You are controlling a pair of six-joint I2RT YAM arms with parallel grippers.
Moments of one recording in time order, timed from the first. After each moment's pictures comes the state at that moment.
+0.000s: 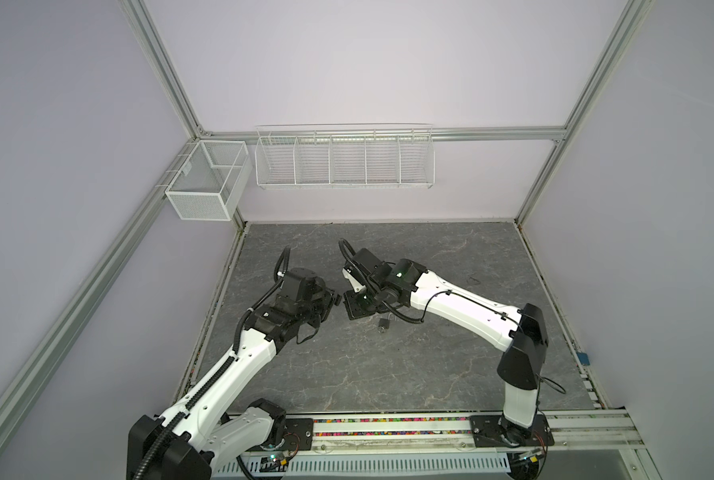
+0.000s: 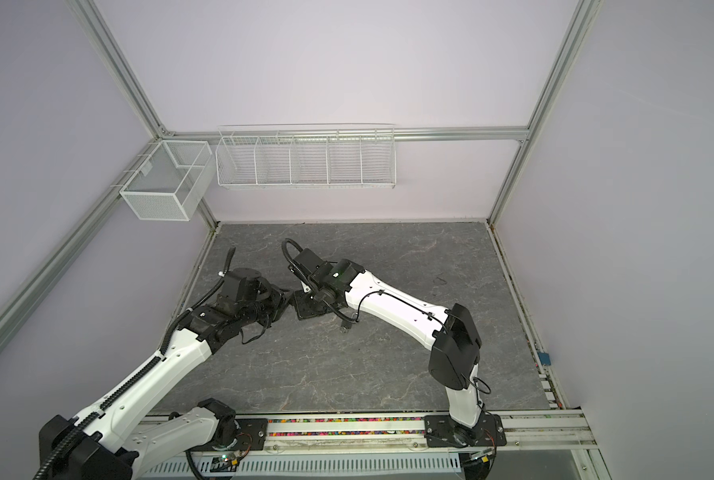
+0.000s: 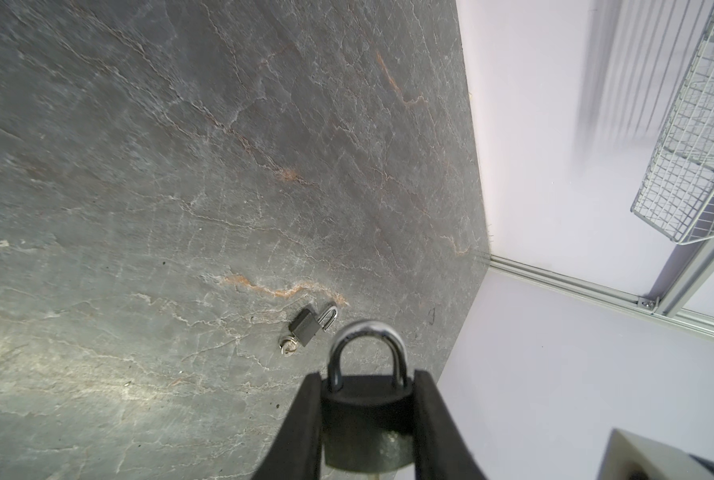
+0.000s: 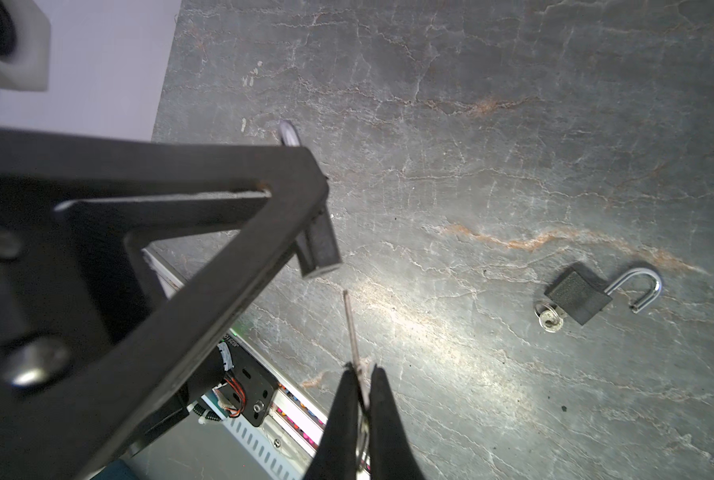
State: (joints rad) left arm -0.50 1.06 0.86 -0.50 0.08 -1.43; right arm 1.00 1.91 1.84 -0.95 -0.13 0.62
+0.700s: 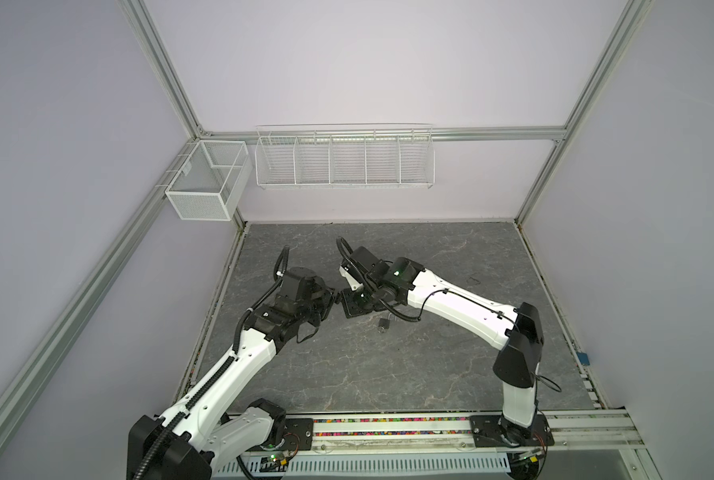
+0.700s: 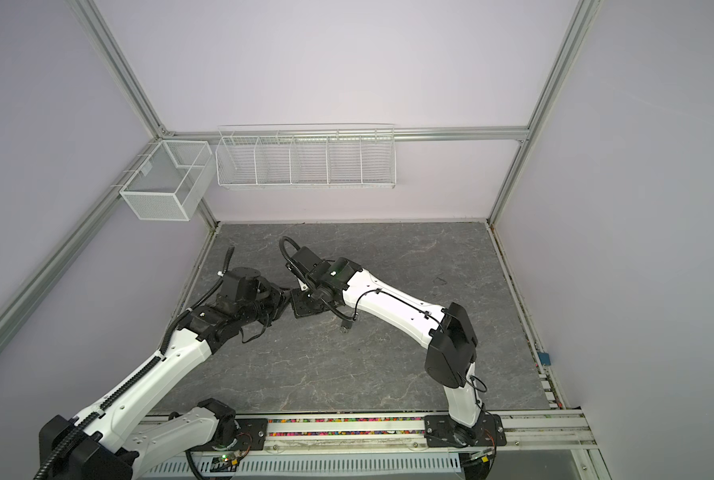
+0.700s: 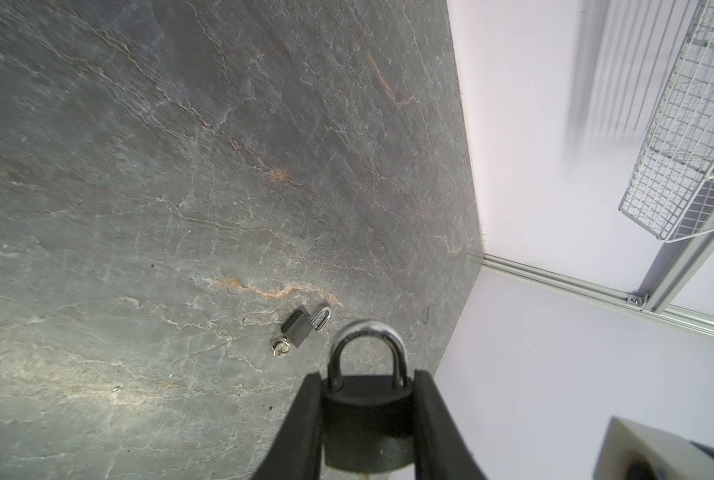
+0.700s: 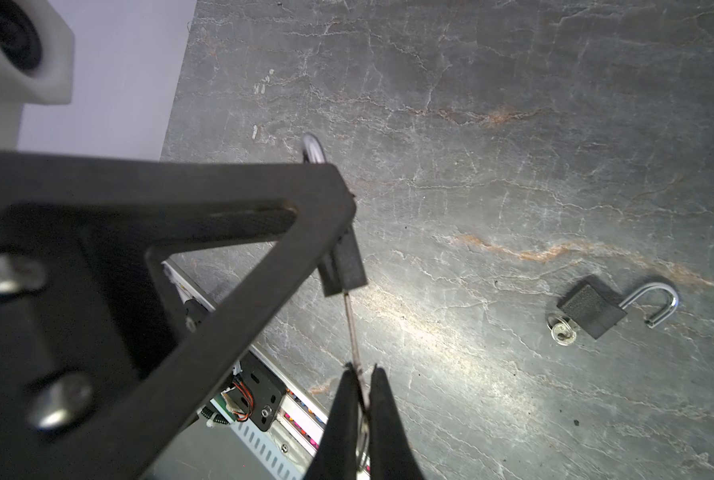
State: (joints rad) left arm -0.49 1.06 0.86 -0.48 0.09 -1.43; right arm 1.00 1.94 1.87 -0.95 -0.14 0.62
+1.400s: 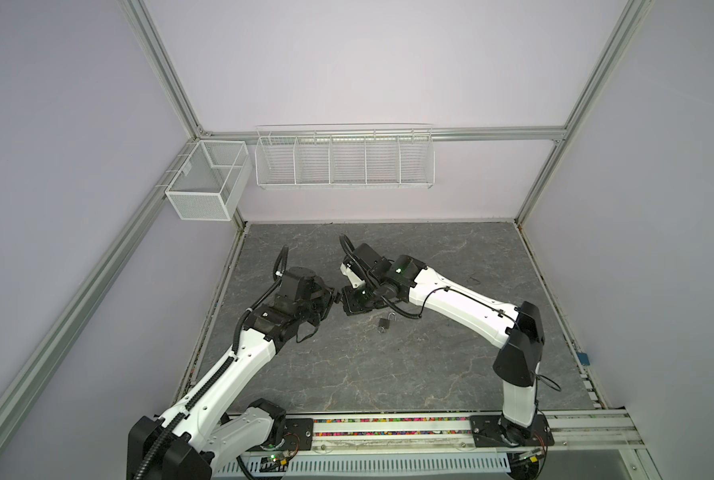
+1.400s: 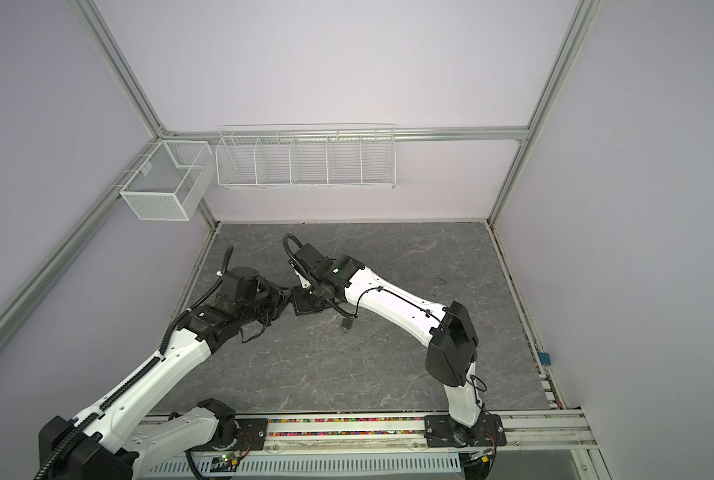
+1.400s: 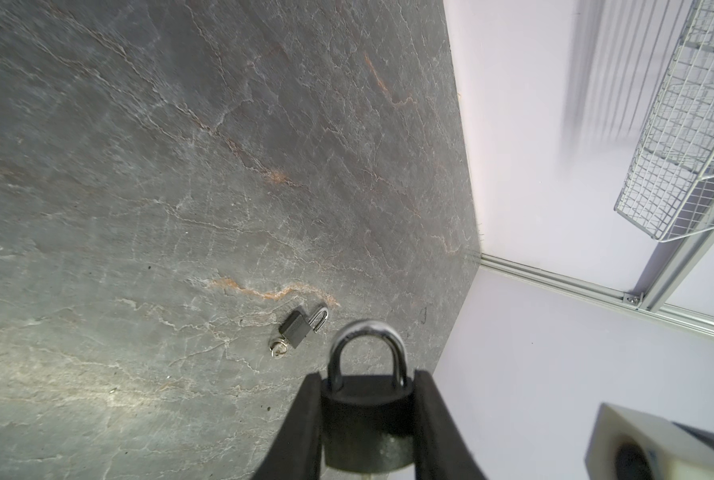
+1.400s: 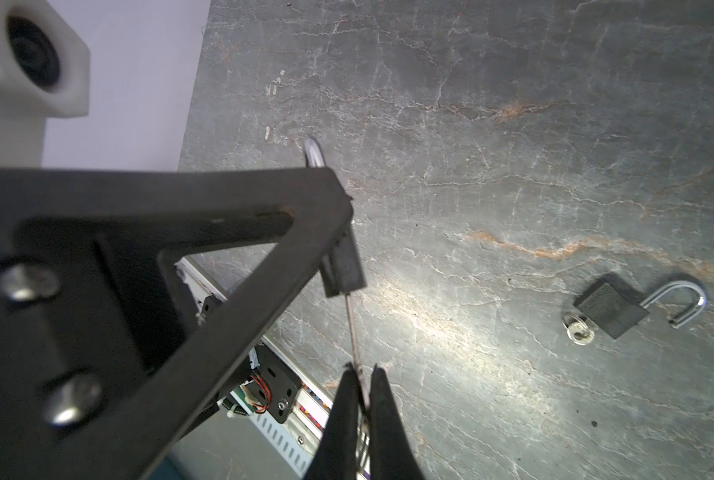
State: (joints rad) left arm -0.49 1.06 0.86 -0.48 0.09 -1.43; right arm 0.98 1.94 1.86 -0.93 -0.22 0.65
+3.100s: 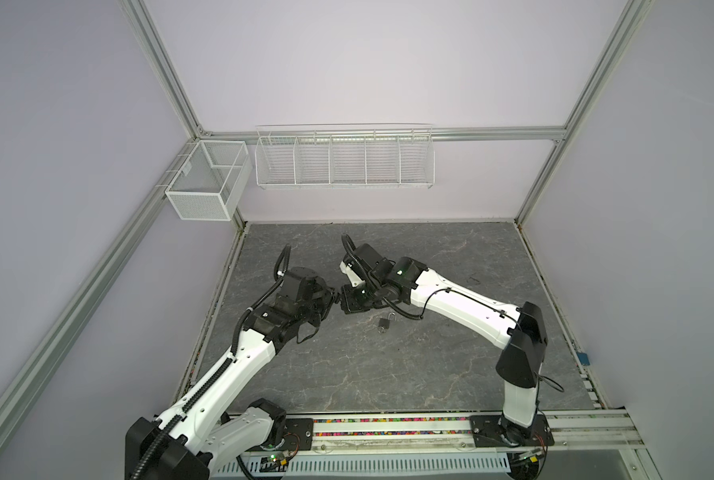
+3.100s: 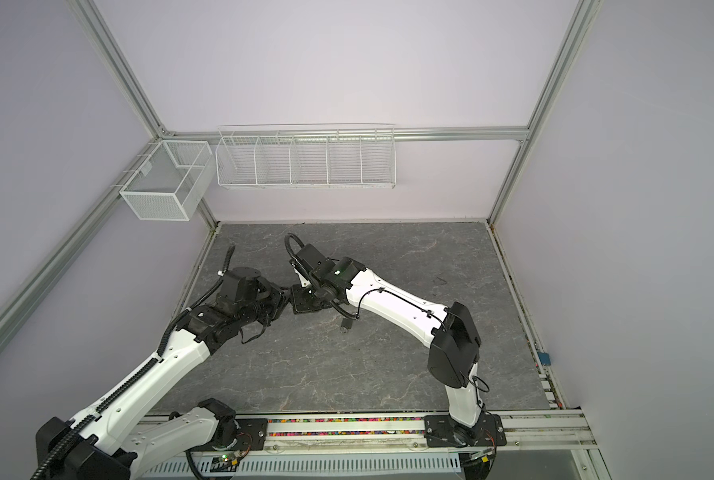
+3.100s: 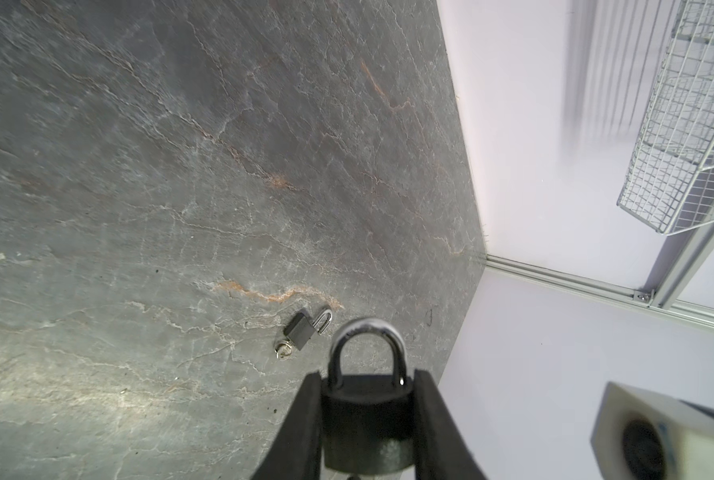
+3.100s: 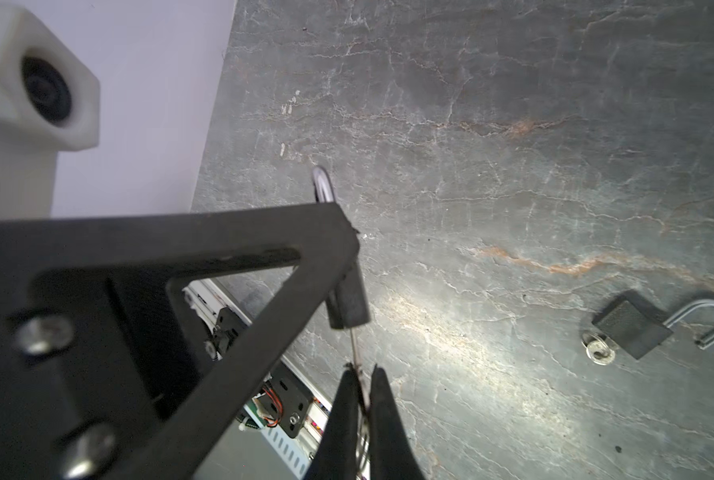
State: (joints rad) left arm -0.52 1.05 0.88 -0.50 0.05 -1.41; right arm 0.99 1.92 1.84 -0.86 -0.19 0.67
